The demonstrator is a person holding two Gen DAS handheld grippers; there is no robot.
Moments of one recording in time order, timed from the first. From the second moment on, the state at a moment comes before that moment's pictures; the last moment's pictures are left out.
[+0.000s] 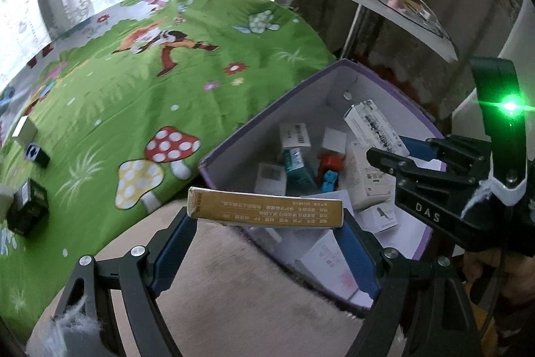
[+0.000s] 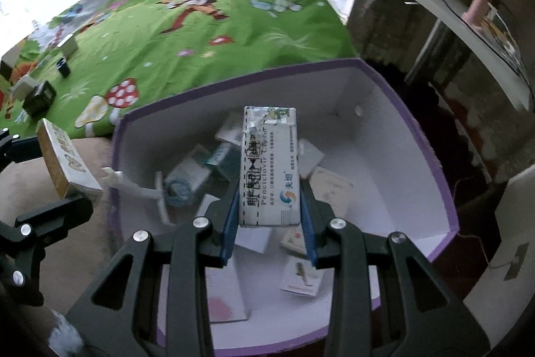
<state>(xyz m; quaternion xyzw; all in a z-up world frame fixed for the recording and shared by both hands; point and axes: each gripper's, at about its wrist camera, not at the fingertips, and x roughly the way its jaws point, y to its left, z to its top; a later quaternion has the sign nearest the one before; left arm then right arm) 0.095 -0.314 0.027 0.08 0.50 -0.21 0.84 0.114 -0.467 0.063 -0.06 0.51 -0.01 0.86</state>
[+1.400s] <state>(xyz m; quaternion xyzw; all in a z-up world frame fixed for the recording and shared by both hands) 0.133 -0.413 0.009 0.05 0.50 -0.26 0.82 0.129 -0.562 0.065 -0.02 0.48 -0.11 0.87</state>
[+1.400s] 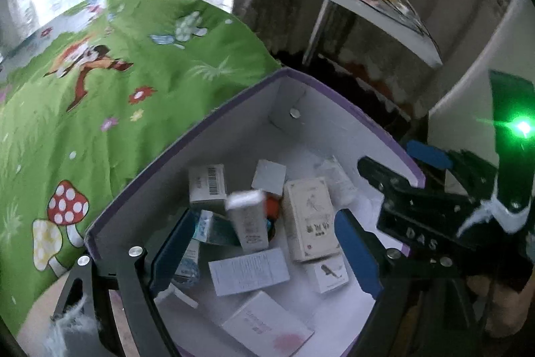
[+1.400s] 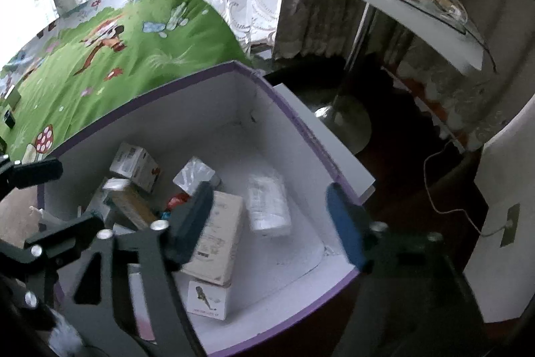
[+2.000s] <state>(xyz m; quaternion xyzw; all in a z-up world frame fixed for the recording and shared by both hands) 0.119 -0.348 0.038 0.03 0.46 -0.19 0.87 0.127 -0.531 0.092 -0.02 0.44 -0.11 0.89</state>
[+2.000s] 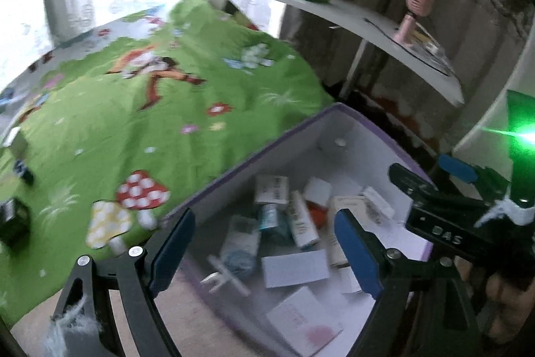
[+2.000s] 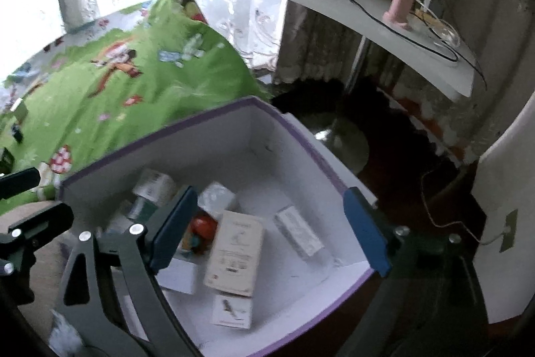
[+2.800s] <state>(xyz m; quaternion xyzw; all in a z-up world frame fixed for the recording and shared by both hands) 0.089 -0.186 0.048 -0.04 0.44 0.07 0.90 0.131 -0.433 0.098 -0.02 0.44 0.02 0.90</state>
